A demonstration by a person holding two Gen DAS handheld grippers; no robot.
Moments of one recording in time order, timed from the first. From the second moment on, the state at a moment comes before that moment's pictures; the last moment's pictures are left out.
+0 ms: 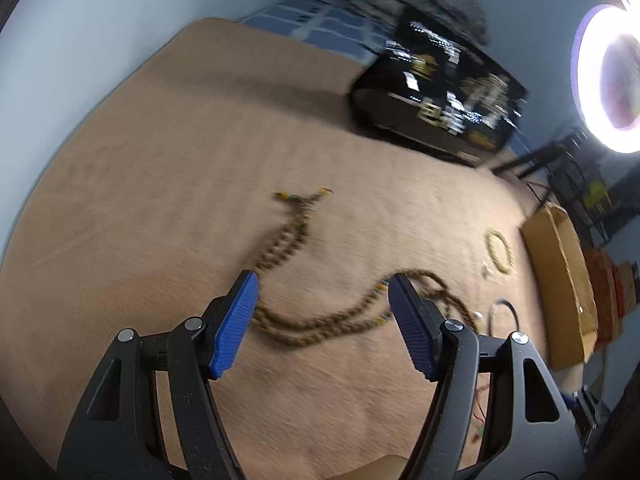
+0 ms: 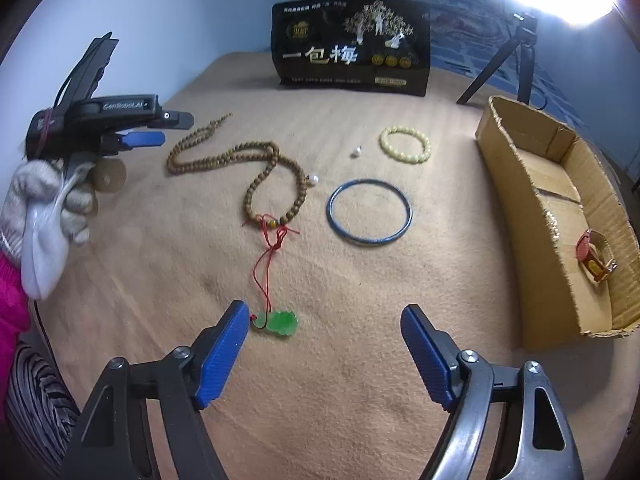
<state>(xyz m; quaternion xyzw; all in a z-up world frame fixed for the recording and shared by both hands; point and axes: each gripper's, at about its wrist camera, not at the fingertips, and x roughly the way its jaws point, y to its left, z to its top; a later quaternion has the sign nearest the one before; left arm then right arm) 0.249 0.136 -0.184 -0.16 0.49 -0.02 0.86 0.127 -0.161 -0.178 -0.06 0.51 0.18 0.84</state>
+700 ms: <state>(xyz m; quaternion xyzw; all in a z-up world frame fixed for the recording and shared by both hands) 0.278 0.093 -0.212 -0.16 0.53 -0.09 0.83 0.141 -0.149 -0.208 -0.06 0.54 0.19 0.82</state>
